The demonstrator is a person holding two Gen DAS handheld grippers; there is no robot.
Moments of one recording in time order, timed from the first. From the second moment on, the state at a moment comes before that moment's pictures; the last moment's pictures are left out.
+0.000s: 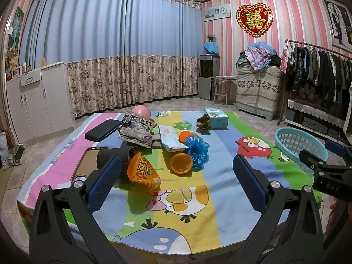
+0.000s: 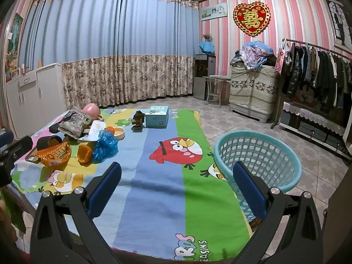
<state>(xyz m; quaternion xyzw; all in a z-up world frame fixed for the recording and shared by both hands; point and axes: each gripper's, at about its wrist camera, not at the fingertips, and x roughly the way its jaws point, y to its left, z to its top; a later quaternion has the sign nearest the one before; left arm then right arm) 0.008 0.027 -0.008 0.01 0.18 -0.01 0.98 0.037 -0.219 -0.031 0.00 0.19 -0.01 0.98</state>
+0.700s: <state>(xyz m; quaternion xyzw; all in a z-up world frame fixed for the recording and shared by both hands) 0.080 0.130 -0.032 -0.03 0.26 0.07 0.96 0.065 -0.234 -0.052 0.03 0.25 -0.03 0.97</state>
